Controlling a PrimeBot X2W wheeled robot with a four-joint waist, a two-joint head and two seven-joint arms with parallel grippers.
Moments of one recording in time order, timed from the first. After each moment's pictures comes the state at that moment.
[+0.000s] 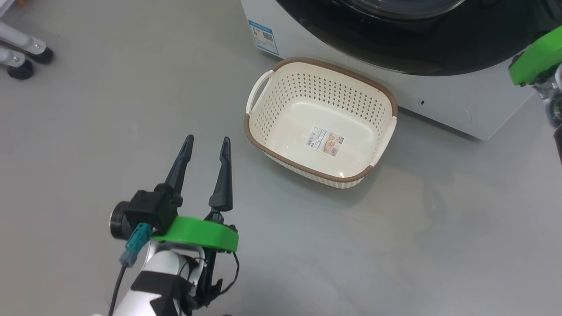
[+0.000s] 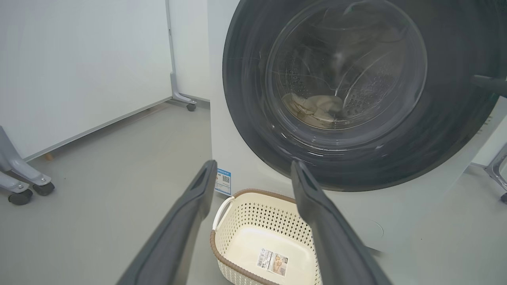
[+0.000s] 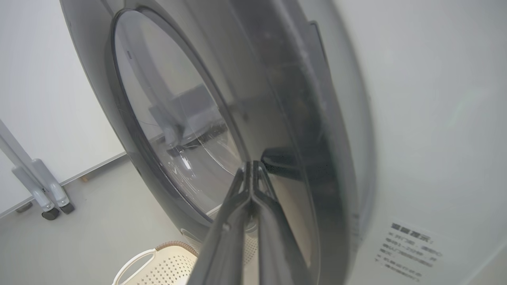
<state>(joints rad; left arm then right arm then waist) -0.35 0.04 -0.37 0.19 -0.32 0.10 -0.25 -1.02 -0.31 0.23 0.96 0.33 0.13 -0.25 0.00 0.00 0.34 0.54</state>
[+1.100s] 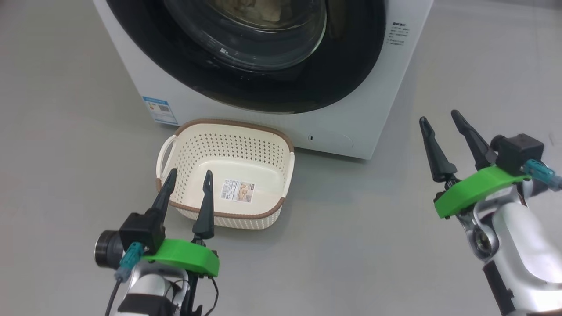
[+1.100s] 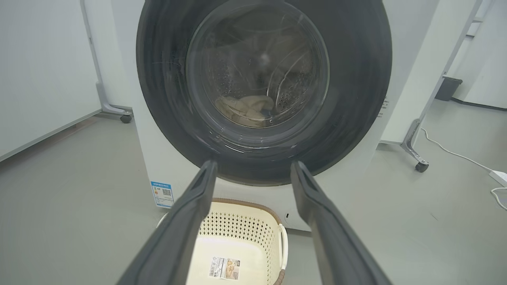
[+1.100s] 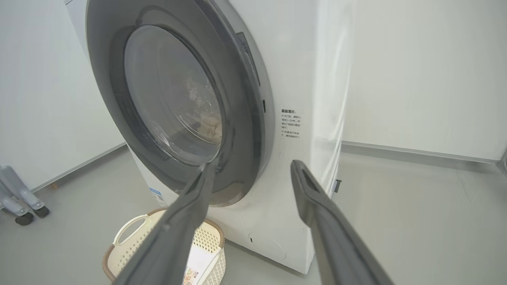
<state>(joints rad) -0.27 0.08 -0.33 0.27 -0.27 0.06 -0.24 -0.41 -0.17 0.19 0.45 0.32 0.13 -0.25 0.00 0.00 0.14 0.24</state>
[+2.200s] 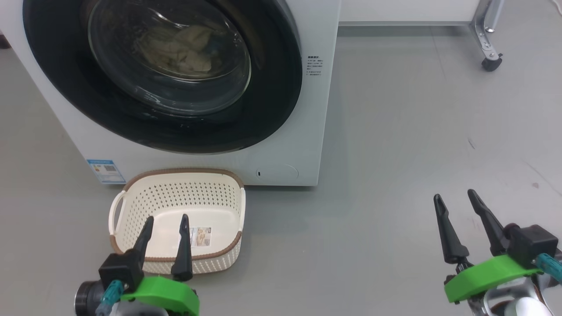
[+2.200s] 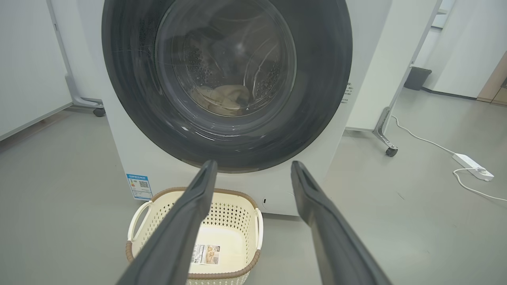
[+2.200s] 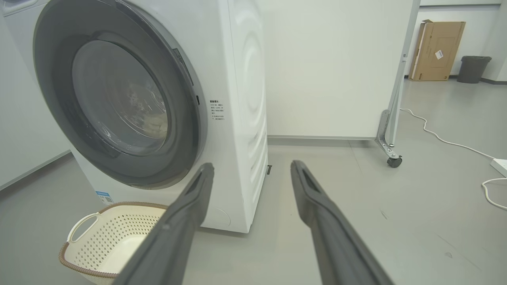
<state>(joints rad) -0.11 0.14 -0.30 0.21 -0.33 0.12 -0.19 0.06 -0.05 -0.03 0.04 0.13 0.13 -0.16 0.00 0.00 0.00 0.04</state>
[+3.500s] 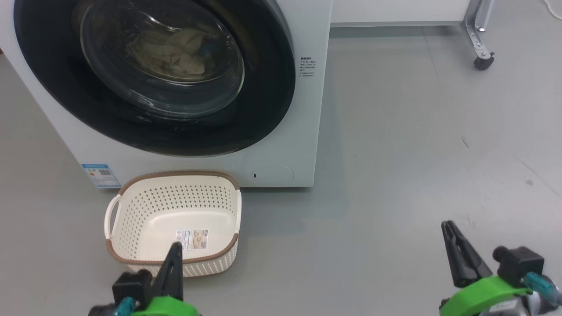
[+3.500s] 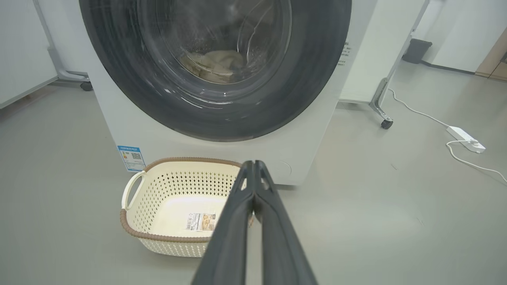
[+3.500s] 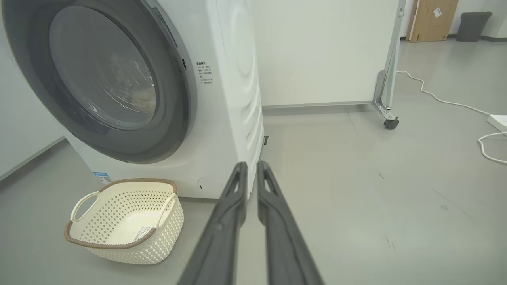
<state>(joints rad) -0.08 0.14 -0.33 0.23 -0.34 0.14 -0.18 0.10 -0.04 -0.02 0.08 0.17 0.13 -0.16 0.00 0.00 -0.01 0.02</state>
